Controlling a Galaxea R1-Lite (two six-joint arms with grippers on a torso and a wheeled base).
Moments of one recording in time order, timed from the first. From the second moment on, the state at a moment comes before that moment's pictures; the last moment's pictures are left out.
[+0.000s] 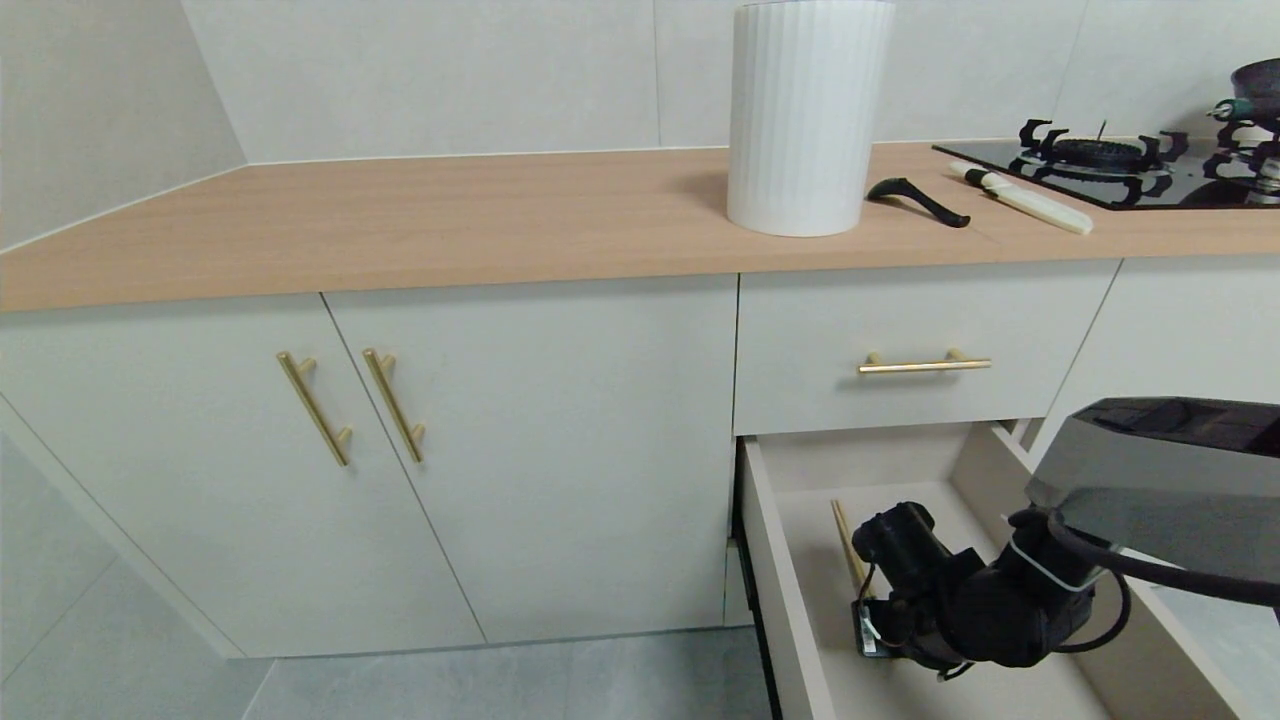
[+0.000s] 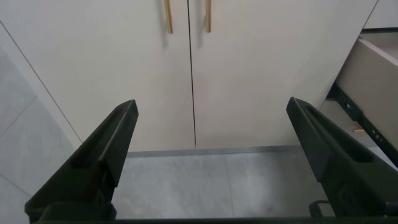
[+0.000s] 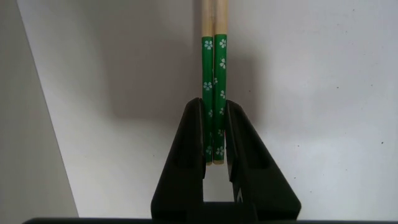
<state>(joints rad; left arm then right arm) 0.01 0.00 0.00 0.00 0.02 0.00 0.48 2.29 -0.81 -0.40 -0.24 0.44</state>
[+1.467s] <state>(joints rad) 0.01 0.00 0.00 0.00 0.02 0.00 0.31 1.48 -0.90 0.26 -0.09 0.20</state>
